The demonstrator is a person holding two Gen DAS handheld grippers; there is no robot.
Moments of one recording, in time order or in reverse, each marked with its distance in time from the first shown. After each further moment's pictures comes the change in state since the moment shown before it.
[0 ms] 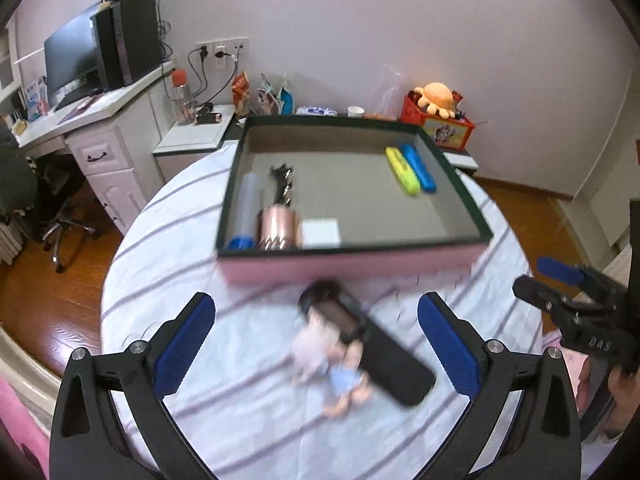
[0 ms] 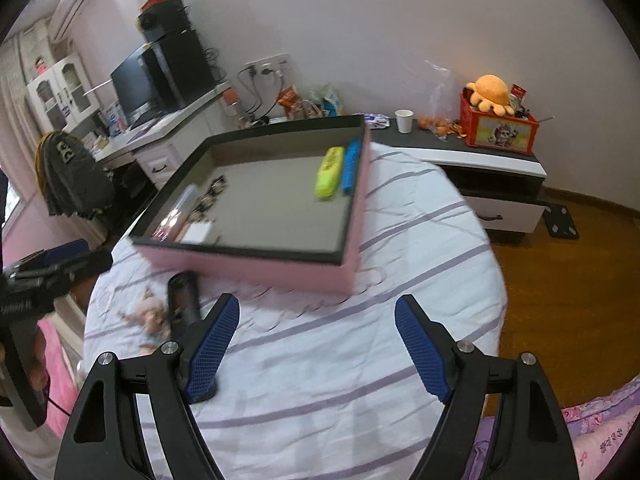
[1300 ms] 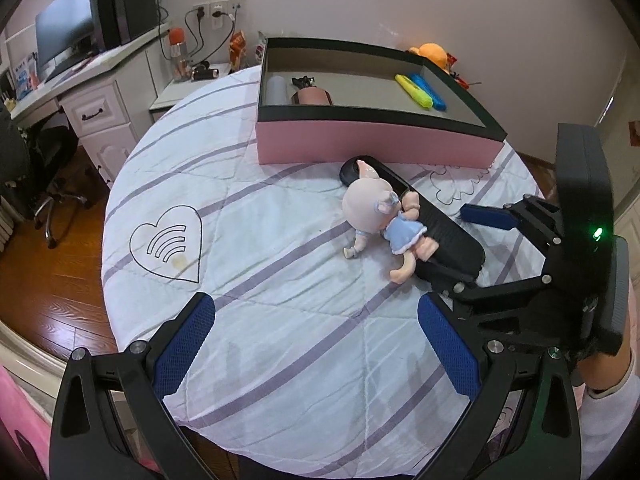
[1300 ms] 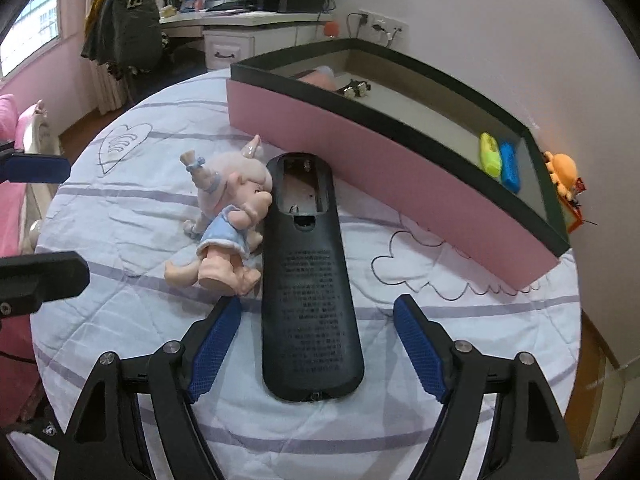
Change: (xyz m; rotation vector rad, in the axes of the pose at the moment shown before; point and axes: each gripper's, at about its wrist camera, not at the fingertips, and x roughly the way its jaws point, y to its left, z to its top) left arm 0.007 0.042 -0.087 0.011 0.117 -0.056; right arm 0.076 0.132 -0.072 -0.471 0.139 -0.066
